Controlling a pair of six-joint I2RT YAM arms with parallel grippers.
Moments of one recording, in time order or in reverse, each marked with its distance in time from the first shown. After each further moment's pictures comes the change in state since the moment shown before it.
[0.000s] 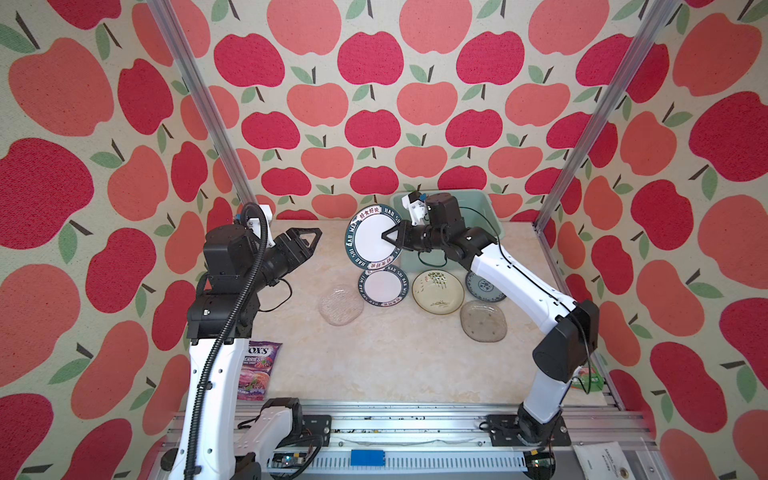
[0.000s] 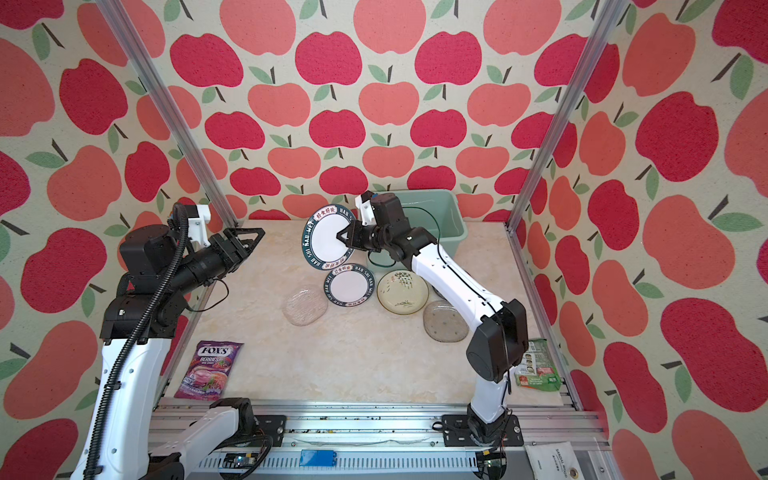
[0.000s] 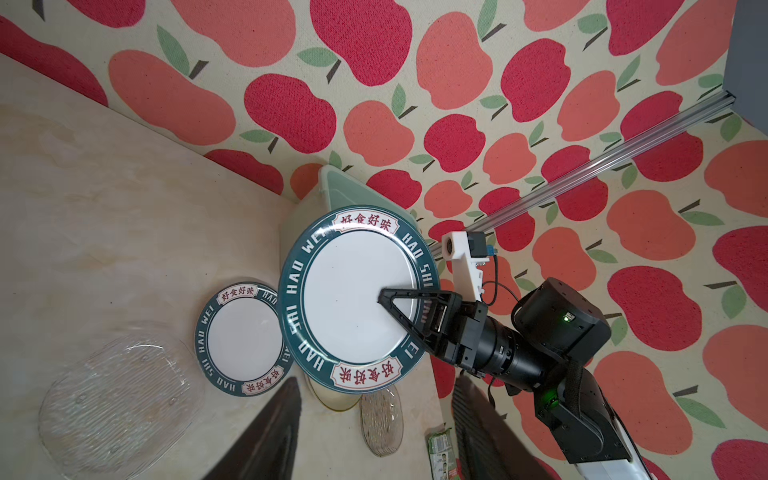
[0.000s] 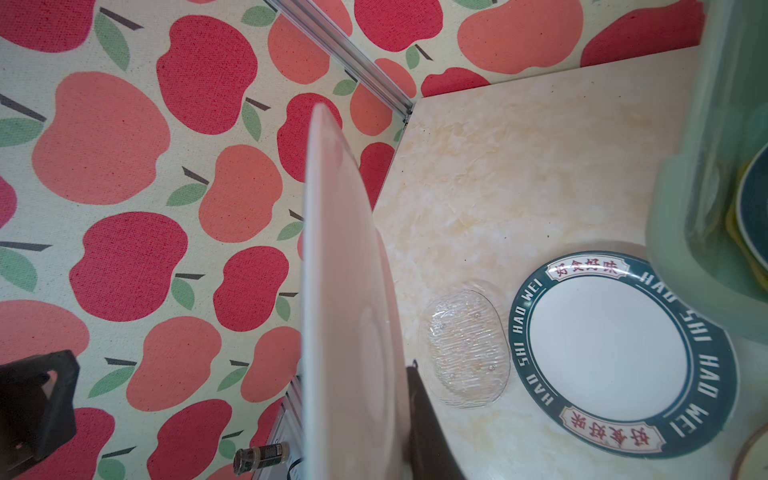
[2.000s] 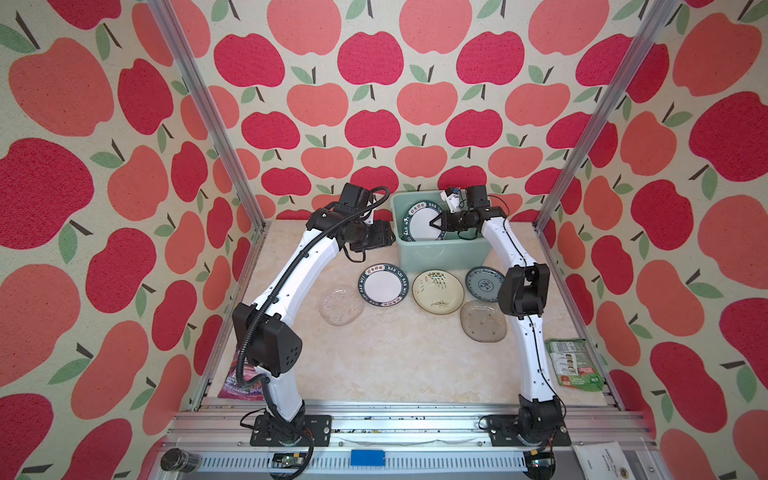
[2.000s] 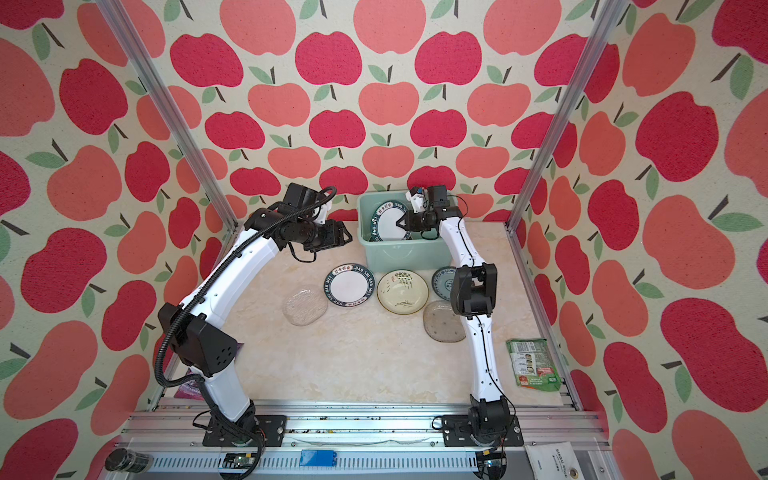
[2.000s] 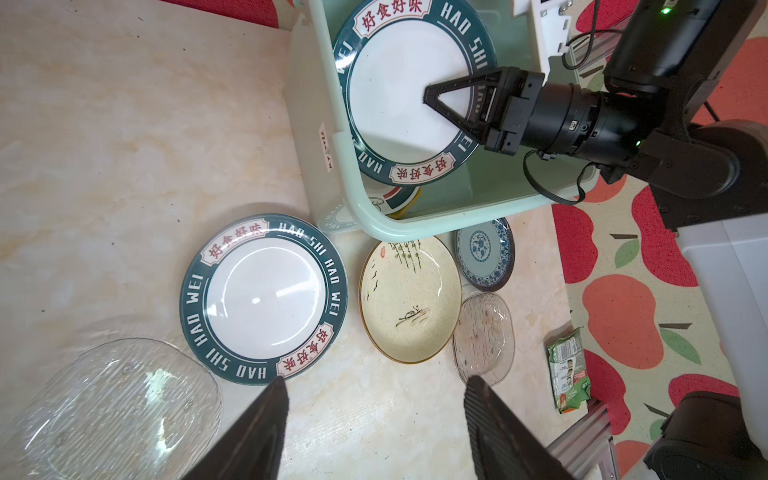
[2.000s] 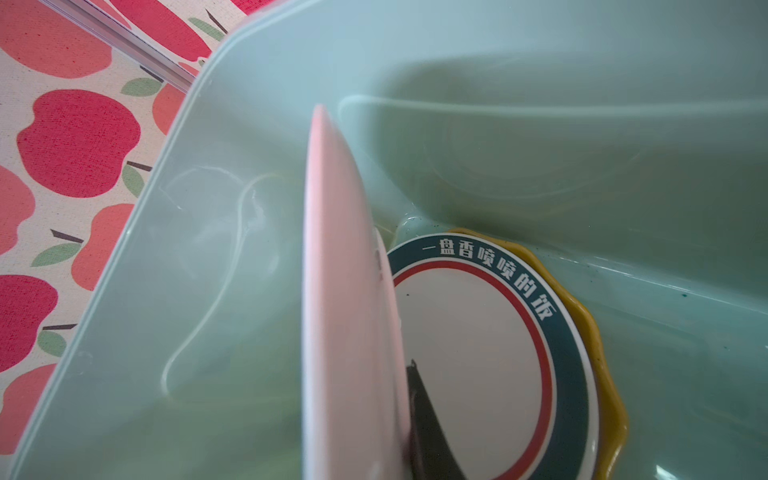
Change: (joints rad) left arm -0.452 0.810 0.548 -0.288 -0.278 0.244; right arm -0.433 0.764 0.706 -0.261 -0.225 -0.545
